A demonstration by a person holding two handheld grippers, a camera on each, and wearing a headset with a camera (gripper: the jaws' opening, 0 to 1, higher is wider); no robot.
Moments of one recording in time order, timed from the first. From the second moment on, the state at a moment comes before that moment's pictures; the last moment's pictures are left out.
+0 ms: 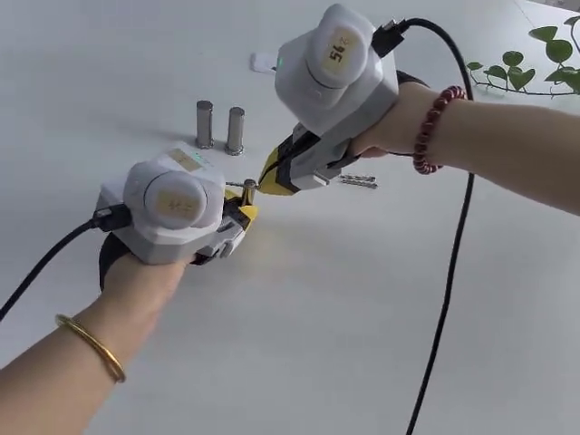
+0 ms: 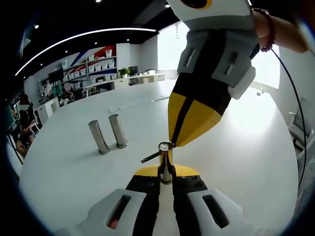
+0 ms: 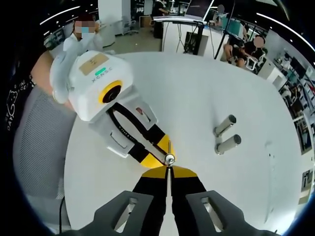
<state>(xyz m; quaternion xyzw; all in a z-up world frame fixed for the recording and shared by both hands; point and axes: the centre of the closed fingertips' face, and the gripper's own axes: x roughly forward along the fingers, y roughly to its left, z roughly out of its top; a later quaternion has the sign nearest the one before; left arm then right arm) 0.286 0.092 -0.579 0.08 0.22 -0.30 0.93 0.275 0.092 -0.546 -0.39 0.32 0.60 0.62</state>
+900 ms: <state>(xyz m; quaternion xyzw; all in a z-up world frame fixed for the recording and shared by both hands) 0.301 0.116 -0.586 0.07 0.22 -0.29 0.93 0.291 0.114 -0.555 -0.39 0.31 0.61 0.62</state>
